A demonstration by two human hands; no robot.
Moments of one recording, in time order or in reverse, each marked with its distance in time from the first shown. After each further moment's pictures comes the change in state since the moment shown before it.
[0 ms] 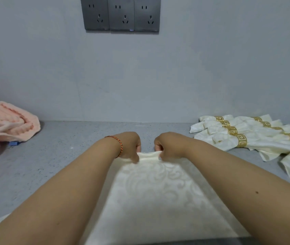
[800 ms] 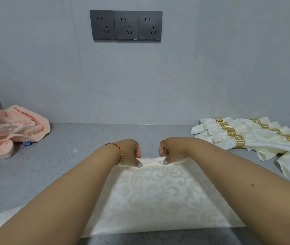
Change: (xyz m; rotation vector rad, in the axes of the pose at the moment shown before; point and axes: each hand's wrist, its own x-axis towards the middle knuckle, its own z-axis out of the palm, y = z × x) left_hand -0.024 -0.006 0.013 -0.063 0.019 -0.029; right_hand -0.012 0.000 -0.001 0.065 -0.139 0.083
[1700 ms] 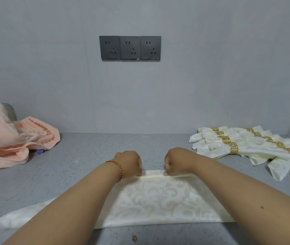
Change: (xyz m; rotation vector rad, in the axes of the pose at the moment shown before) left_hand -0.044 0.013 0.004 0.049 0.110 -0.003; right_hand -0.041 -0.016 0.013 -0.011 0.171 -0.013
